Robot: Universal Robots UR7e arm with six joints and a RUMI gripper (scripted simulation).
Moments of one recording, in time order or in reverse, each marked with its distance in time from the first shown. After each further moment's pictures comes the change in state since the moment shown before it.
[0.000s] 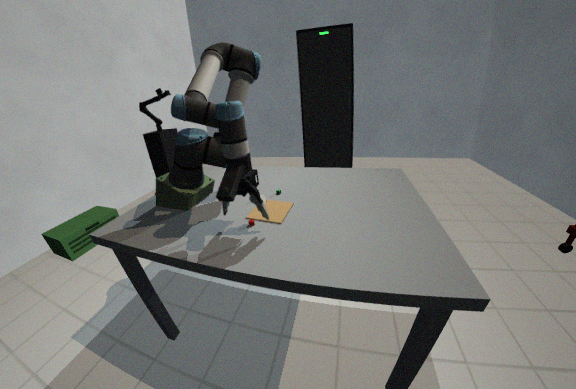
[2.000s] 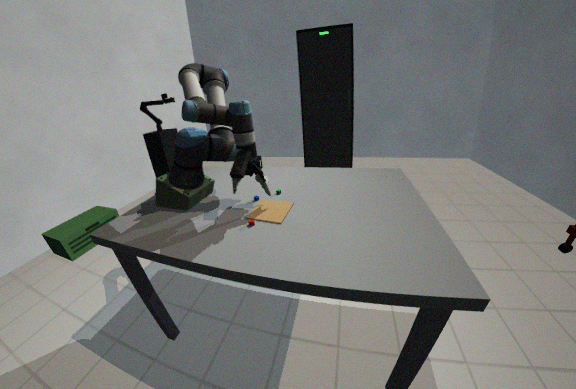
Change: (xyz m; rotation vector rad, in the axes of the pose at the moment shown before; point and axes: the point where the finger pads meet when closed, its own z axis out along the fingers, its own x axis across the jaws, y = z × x) arm 0.048 0.156 0.001 -0.003 -0.002 -0.001
